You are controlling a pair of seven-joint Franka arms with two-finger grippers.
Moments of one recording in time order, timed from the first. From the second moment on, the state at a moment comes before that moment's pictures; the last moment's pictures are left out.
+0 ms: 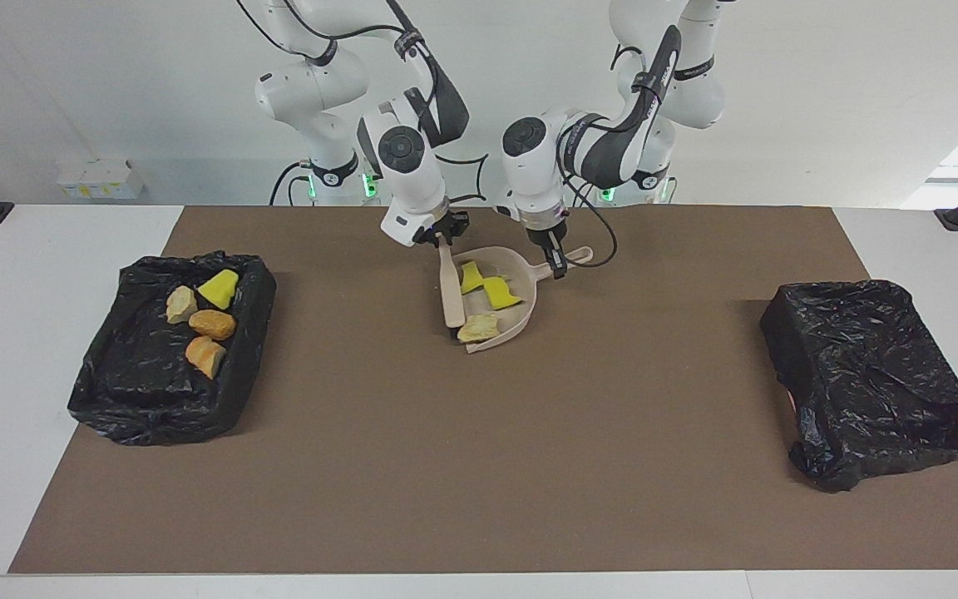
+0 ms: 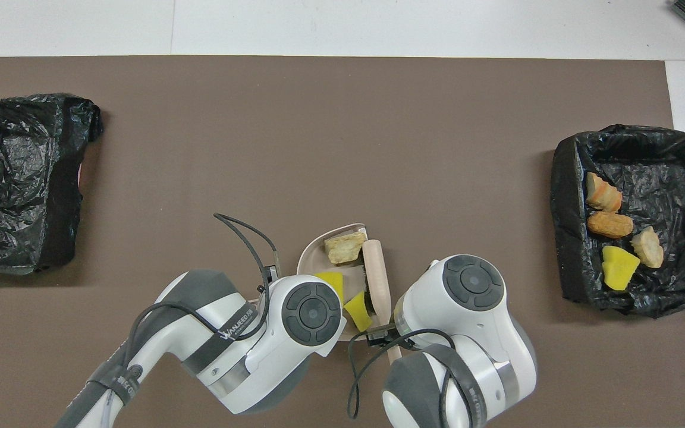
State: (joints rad) left arm -0.77 0.06 0.00 -2.17 0.22 2.03 0.55; right arm 0.51 -0.05 0.06 -2.29 0.36 2.03 0.21
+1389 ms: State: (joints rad) left arm -0.53 0.03 0.02 -2.13 0.22 2.06 0.73; right arm 0.42 -0.02 0.05 -2.27 0.17 2.02 0.26
